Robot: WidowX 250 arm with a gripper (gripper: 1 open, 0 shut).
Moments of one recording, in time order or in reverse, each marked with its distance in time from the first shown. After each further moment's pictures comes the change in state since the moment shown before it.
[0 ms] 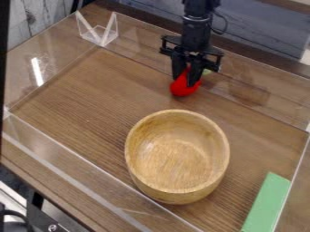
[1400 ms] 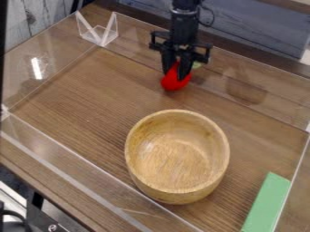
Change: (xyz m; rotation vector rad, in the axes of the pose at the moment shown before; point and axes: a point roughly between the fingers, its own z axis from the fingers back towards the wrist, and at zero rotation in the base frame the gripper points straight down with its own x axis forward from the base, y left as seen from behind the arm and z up) arm -0.007 0.021 0.018 -0.011 0.031 0.066
